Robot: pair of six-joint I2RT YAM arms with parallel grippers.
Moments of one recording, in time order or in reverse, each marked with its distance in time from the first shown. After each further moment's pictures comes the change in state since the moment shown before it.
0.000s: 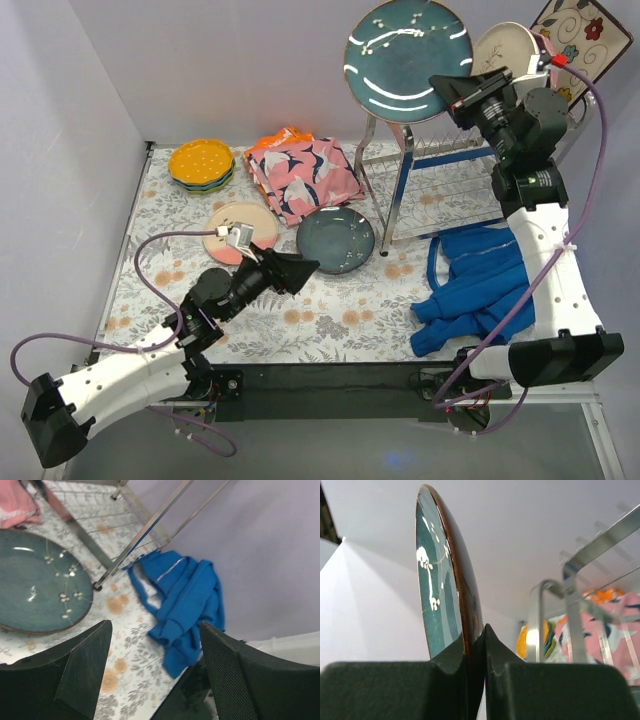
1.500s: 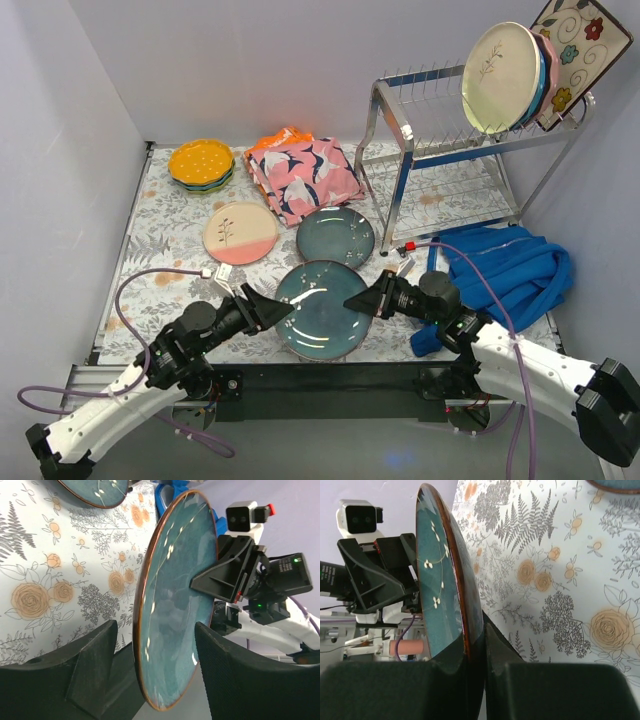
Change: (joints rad) left arm 0.000 -0.557 -0.154 -0.667 0.042 -0.405; right arm 0.699 -0.542 -1.353 0.409 -0.089 -0.067
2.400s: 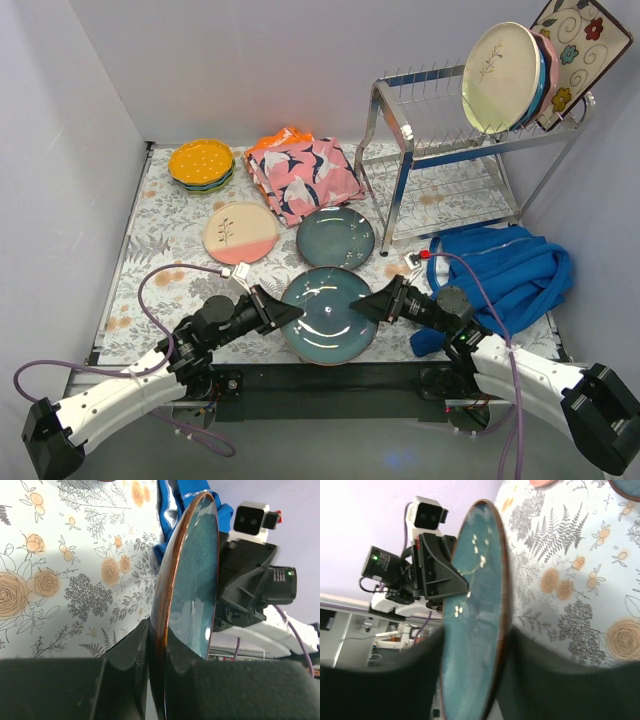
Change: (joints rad) left arm -0.005 0.243 -0.104 0.317 0.088 -0.123; right arm -0.085 -0.006 -0.223 0.422 -0.114 0.113
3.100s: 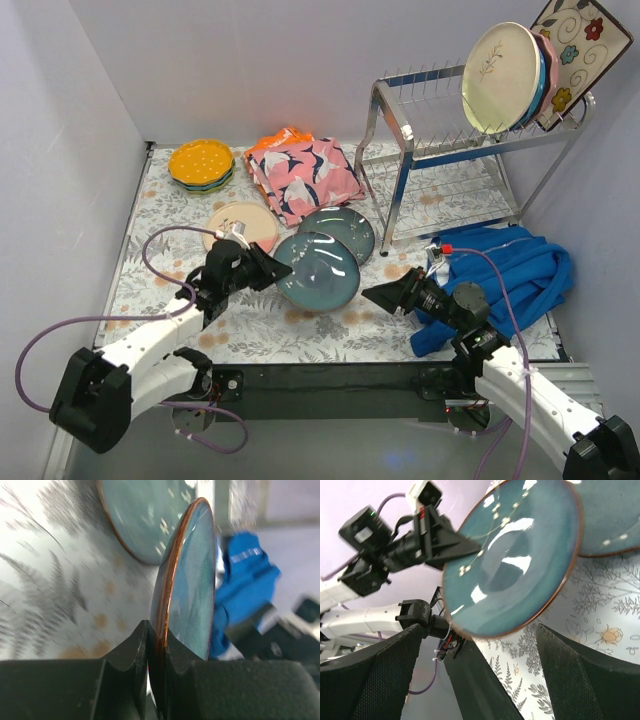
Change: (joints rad) left arm 0.343 0.505 0.240 0.061 0.180 0.162; right arm -0.174 -0.261 0.023 -0.293 -0.019 -0.173
